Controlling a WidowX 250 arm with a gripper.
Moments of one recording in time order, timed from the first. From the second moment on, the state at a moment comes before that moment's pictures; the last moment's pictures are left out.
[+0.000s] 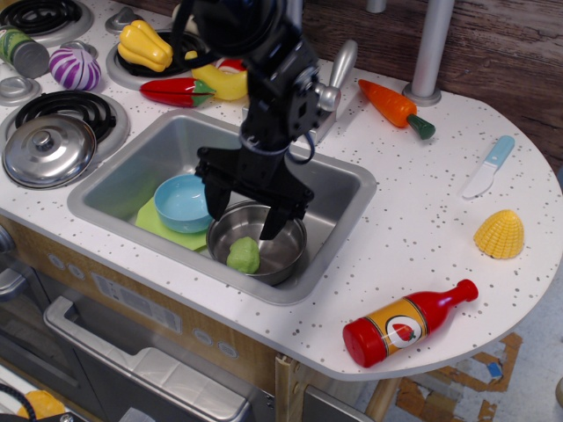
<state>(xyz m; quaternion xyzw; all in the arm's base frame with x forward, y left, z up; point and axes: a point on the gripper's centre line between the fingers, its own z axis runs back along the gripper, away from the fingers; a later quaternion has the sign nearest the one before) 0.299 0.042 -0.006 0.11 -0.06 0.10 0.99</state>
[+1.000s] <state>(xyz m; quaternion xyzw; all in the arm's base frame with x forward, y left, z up) 0.304 0.049 -0.066 0.05 -0.09 0.10 0.99</state>
